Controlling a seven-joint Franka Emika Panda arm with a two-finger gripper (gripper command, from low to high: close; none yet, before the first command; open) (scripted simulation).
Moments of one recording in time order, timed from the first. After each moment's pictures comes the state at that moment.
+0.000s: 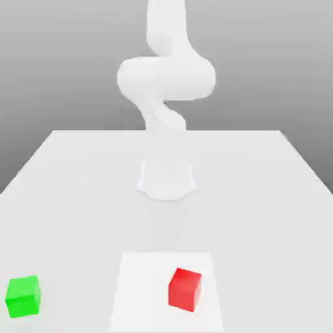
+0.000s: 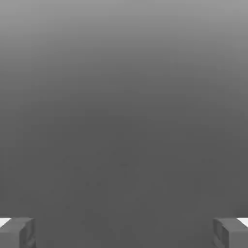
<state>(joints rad) 0.05 -0.72 -0.04 -2.33 0.00 2.34 0.70</state>
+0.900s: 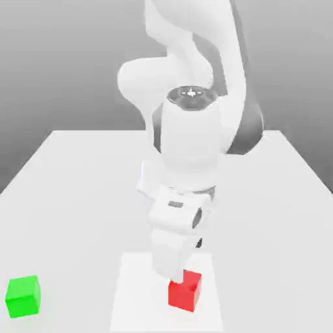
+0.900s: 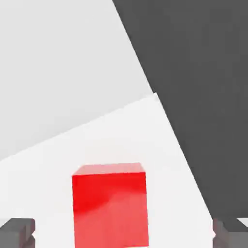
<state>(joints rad) 0.30 0.18 -0.20 -2.61 0.10 2.80 -0.41</state>
